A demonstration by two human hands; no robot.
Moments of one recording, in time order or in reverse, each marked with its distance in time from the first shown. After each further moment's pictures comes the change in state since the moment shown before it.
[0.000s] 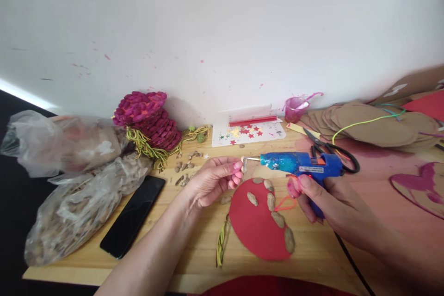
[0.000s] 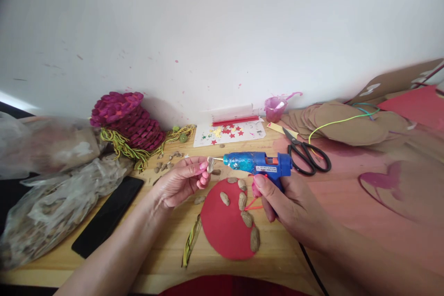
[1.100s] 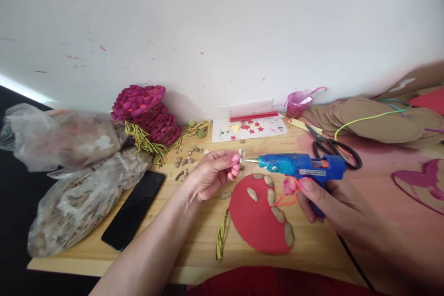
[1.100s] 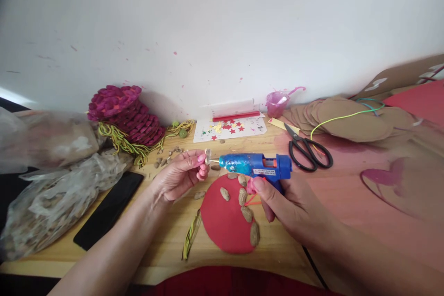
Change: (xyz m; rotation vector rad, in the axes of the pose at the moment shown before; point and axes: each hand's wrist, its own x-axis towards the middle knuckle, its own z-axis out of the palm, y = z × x) left_hand 0.003 -0.001 -0.006 -0.001 -0.010 0.078; right_hand -0.002 -0.009 0.000 -0.033 -0.046 -0.089
